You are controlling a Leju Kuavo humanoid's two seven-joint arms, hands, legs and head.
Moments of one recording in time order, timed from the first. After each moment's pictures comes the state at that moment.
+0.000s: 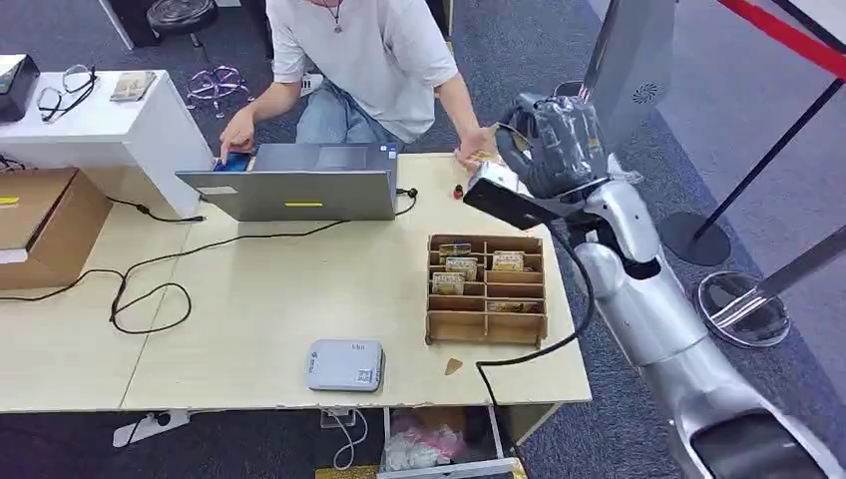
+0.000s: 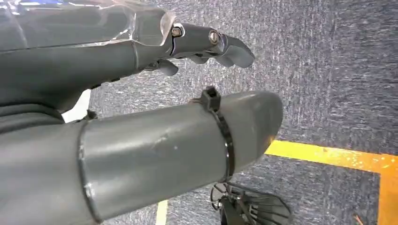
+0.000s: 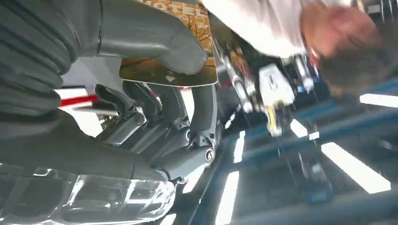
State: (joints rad) left arm -0.09 -0.15 1.14 -0.20 -1.17 0.29 -0.09; right arm -0.75 -0.24 0.53 -1.21 0.87 -0.35 -0.24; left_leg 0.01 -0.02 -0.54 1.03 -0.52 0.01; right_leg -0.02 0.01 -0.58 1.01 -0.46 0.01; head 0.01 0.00
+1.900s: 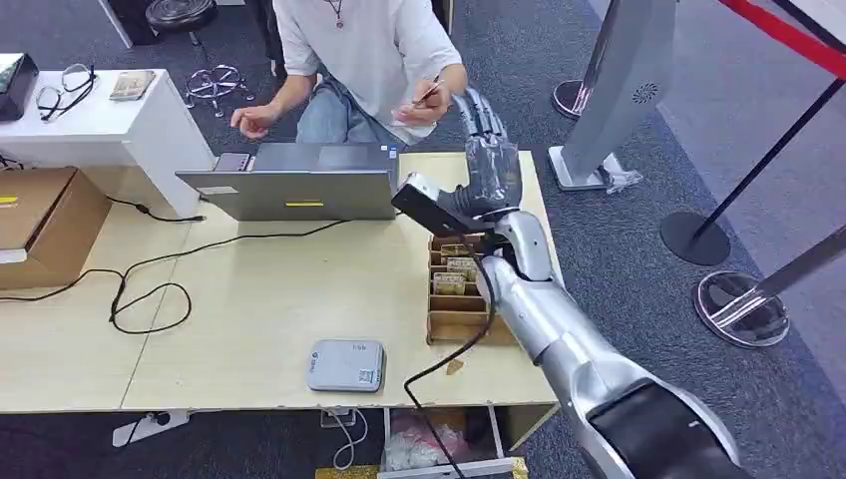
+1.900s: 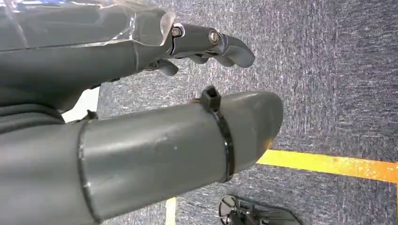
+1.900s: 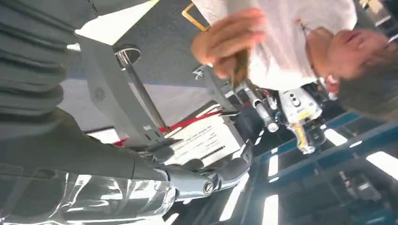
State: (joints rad) left arm -0.09 -0.13 1.12 -0.20 -1.22 0.29 -0.07; right arm -0.79 0.07 0.49 -0.67 0.87 -0.69 -0.35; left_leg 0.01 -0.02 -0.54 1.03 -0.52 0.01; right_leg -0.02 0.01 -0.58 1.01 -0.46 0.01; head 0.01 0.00
